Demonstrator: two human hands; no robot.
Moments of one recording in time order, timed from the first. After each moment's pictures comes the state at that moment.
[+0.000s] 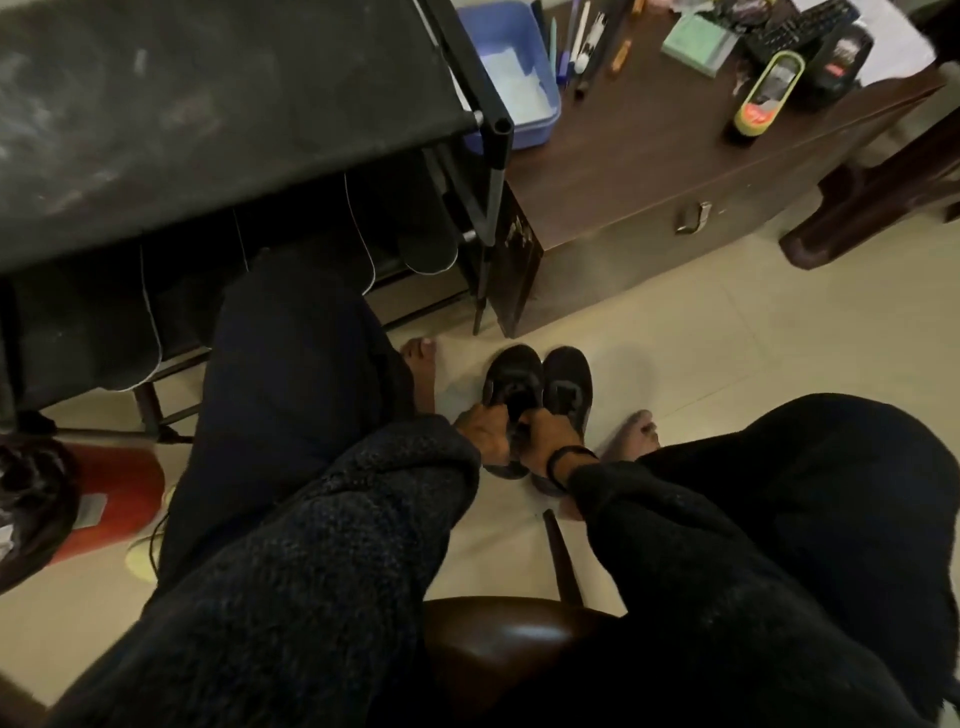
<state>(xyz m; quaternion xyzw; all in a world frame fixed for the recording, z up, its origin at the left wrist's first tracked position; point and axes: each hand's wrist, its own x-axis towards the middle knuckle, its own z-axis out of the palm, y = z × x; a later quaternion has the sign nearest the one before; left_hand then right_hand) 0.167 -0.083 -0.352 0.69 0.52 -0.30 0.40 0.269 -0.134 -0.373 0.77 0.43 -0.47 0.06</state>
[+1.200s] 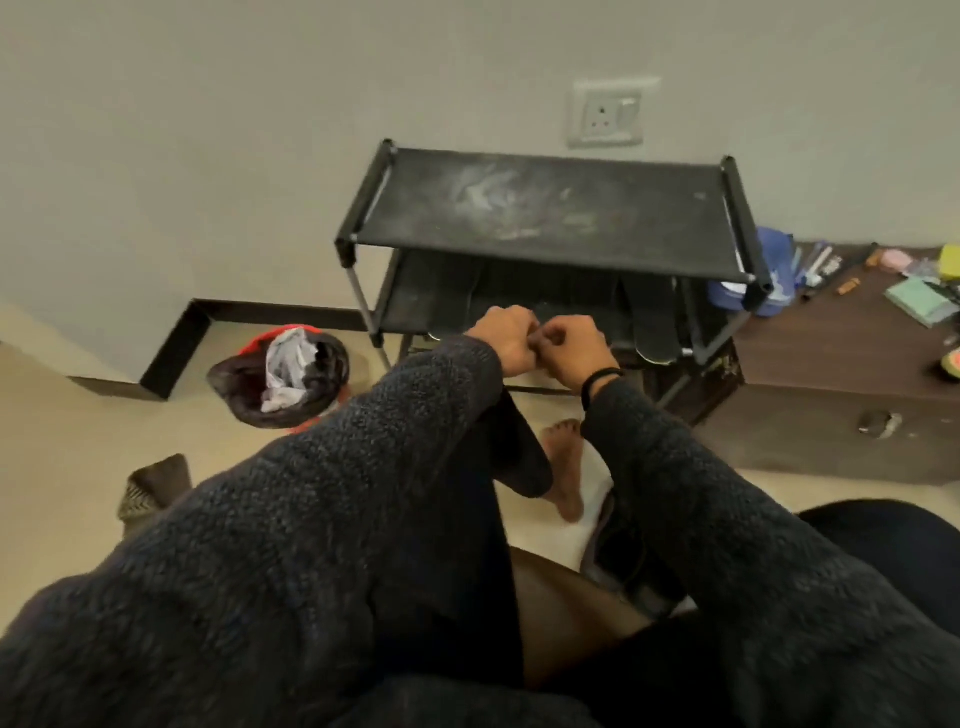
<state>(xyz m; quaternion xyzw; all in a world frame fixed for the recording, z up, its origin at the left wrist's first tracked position) -0.065 -0.072 -0.107 0.68 0.69 0.05 0.26 0.065 -0.049 -0.149 0.61 0.66 -0.40 -0.20</state>
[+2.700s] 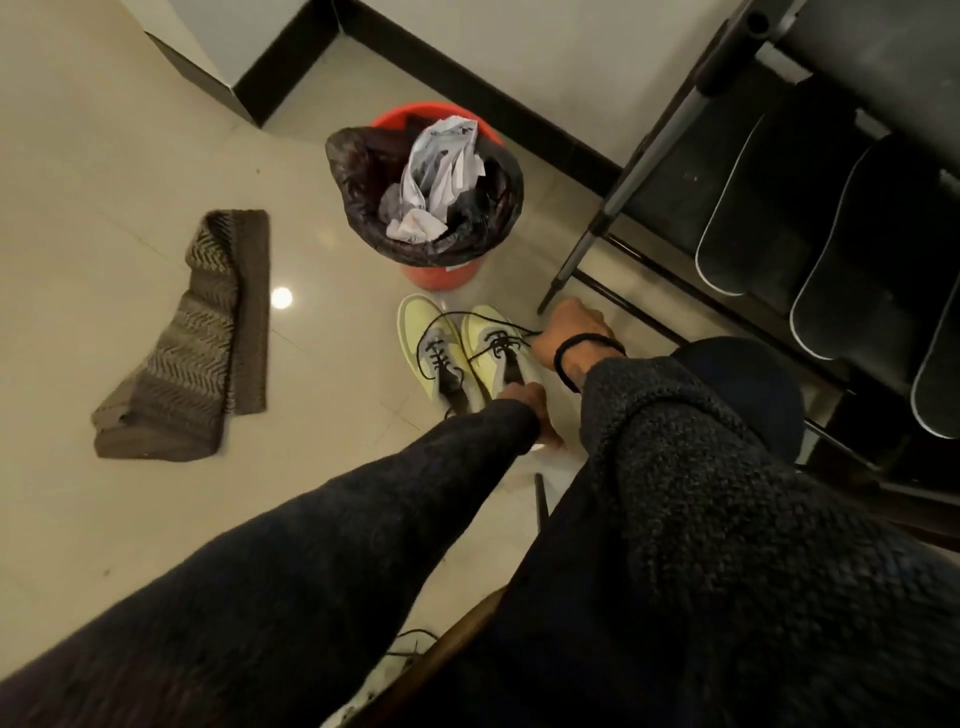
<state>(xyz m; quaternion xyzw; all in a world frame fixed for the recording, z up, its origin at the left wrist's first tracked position) -0.220 -0.151 -0.393 0.36 0.75 -0.05 0.55 -0.209 -0.064 -0.305 0.58 0.71 -0.32 0.23</state>
